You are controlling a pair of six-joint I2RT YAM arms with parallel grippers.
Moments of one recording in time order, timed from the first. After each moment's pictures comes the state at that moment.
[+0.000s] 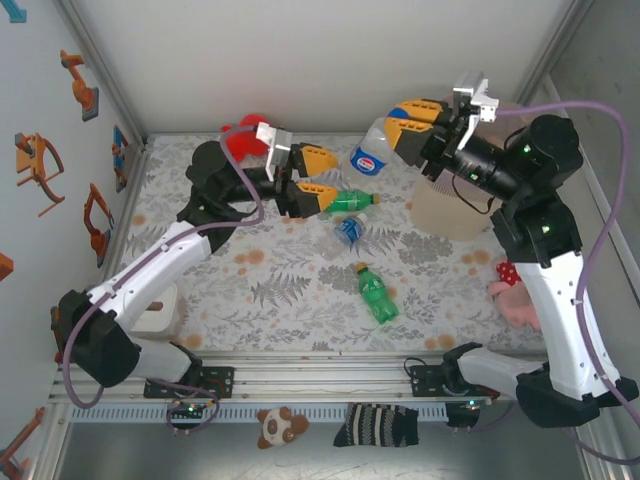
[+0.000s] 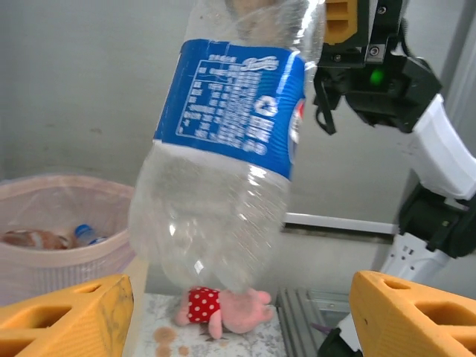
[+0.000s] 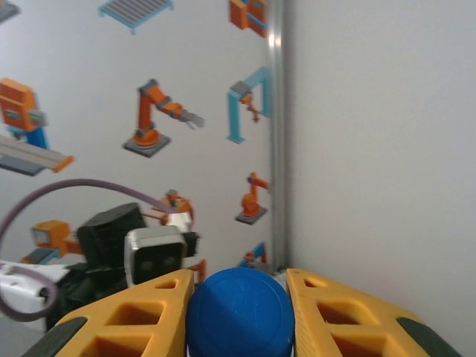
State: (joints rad) left arm -0.64 1.37 1.21 0.43 0.99 -0.35; right arm 0.38 1.14 1.67 -0.32 -0.65 0.15
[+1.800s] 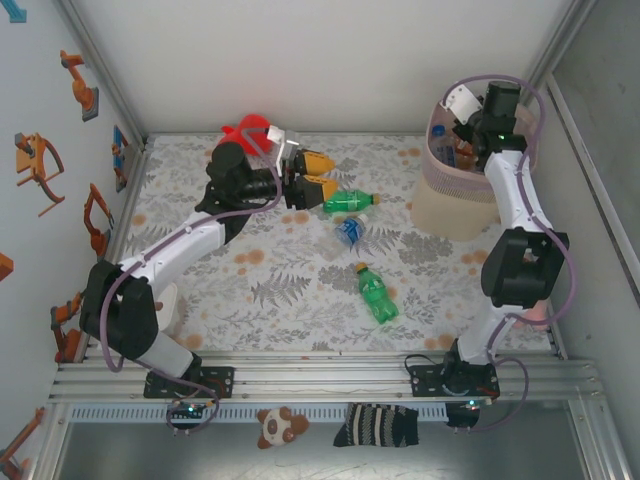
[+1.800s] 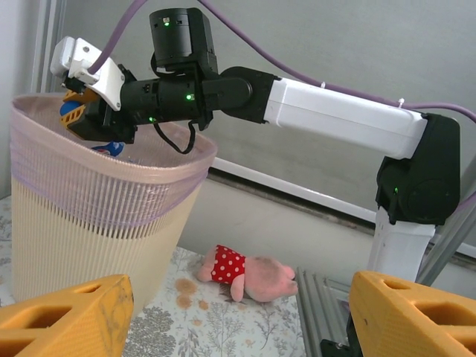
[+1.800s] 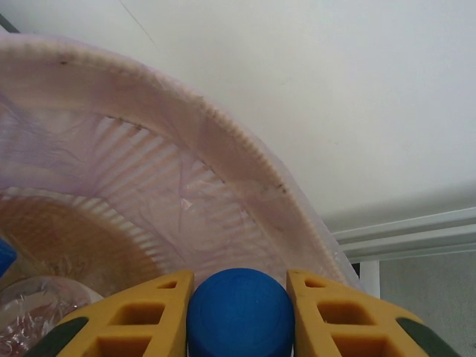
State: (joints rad) left arm -0.57 1.54 1.16 0.53 0.99 -0.44; right arm -0.06 1.84 1.76 -0.33 -0.02 -0.95
